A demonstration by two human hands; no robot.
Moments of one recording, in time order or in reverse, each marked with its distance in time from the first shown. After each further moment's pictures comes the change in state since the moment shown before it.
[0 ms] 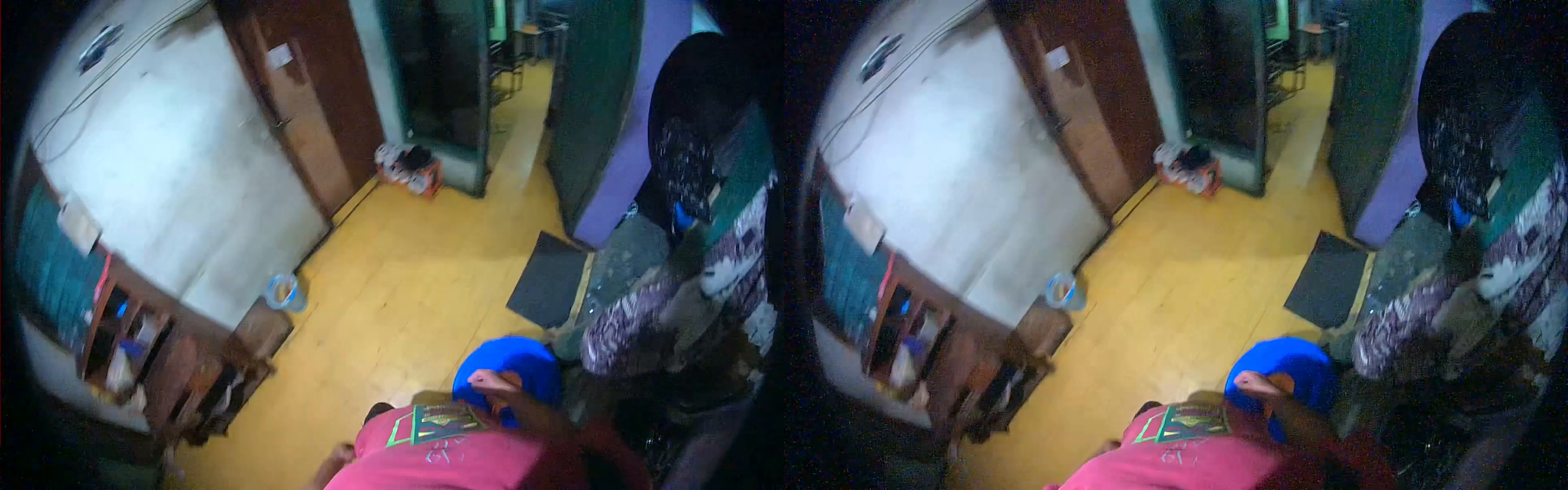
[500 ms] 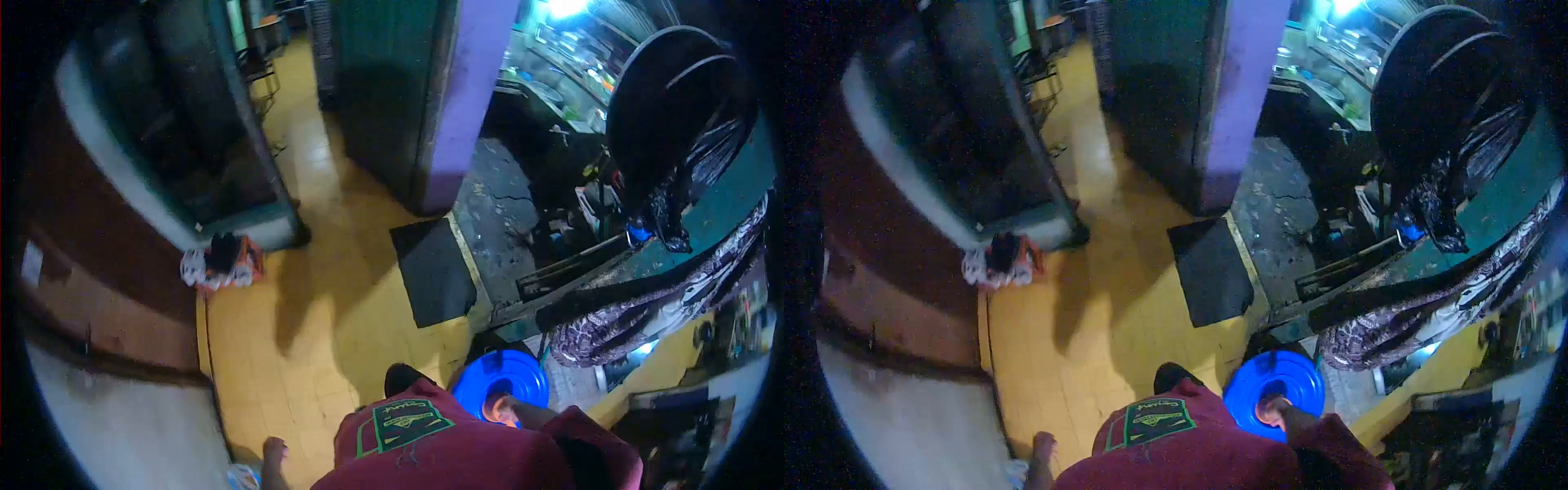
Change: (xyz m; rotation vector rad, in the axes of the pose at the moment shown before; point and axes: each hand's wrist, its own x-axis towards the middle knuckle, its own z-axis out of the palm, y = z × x) left_hand 0.606 0.168 -0.491 -0.301 -0.133 -0.134; right_hand 0.040 0.015 -0.088 0.400 0.438 1.135
